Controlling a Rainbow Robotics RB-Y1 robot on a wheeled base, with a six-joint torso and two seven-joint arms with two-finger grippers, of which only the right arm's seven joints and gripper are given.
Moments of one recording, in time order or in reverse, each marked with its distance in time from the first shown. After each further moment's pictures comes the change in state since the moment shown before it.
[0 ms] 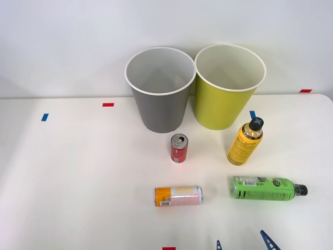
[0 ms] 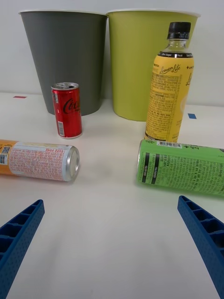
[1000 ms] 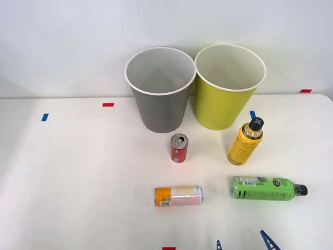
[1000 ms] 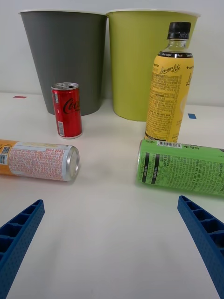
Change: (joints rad) arm 0.000 0.000 0.000 0.000 0.000 0.000 0.000
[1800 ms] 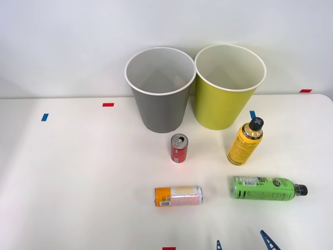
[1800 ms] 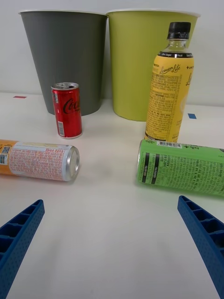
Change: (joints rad) arm 0.000 0.000 0.000 0.000 0.000 0.000 0.000
